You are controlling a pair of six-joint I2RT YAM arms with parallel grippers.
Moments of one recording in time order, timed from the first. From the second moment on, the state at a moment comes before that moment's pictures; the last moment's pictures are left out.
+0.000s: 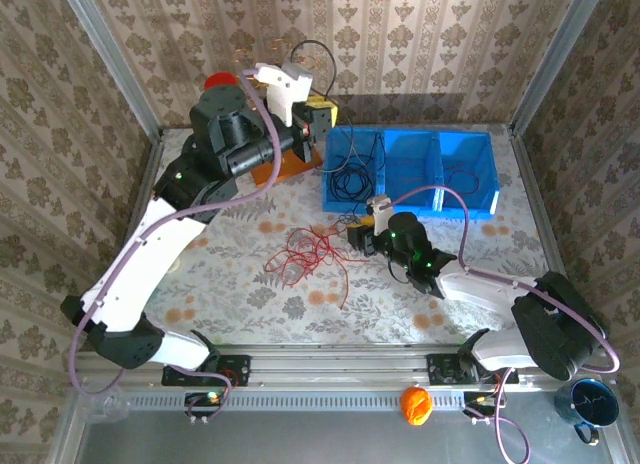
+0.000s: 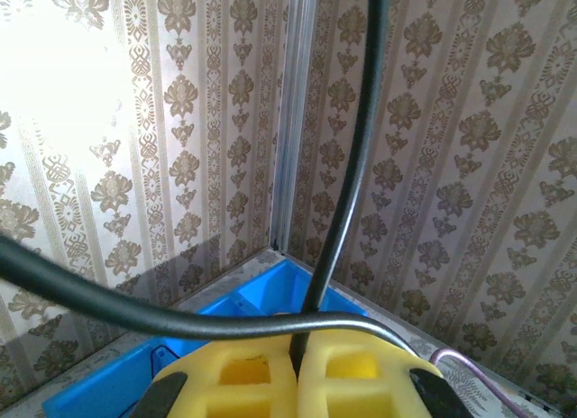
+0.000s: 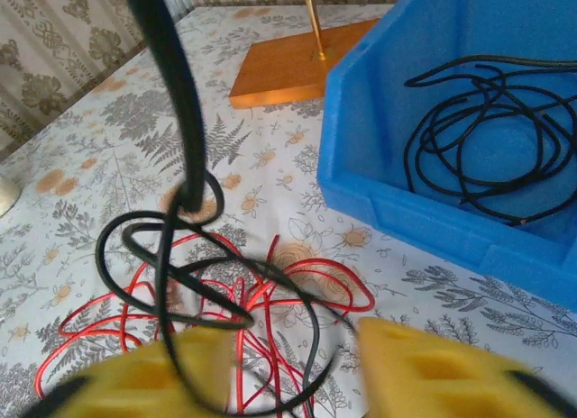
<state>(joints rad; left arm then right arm) -0.77 1.40 1.84 -0.44 0.23 -0.11 0.62 1.33 0.56 0.39 -0.02 0.27</state>
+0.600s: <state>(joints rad) -0.65 1.50 1.96 -0.46 0.31 -0.16 0.67 1.13 0.33 0.32 0.00 0.42</state>
